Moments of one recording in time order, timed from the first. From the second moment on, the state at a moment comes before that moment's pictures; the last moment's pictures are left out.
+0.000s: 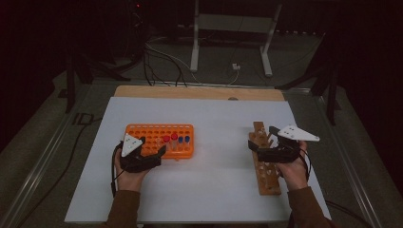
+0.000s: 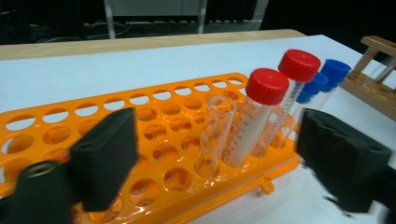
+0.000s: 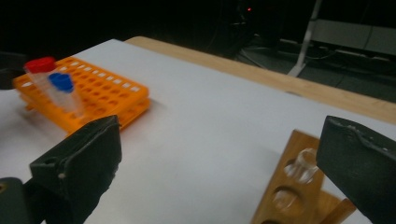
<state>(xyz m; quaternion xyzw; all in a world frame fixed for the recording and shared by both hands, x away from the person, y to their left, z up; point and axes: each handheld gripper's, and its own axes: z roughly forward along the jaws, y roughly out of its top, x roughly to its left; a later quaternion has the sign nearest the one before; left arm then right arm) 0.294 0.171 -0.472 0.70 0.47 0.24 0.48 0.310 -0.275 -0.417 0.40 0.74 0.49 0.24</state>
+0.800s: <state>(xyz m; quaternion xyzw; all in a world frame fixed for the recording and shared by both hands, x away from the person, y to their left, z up) 0.291 0.170 -0.469 0.69 0.46 0.23 0.50 0.360 -0.295 -0.448 0.47 0.75 0.41 0.24</state>
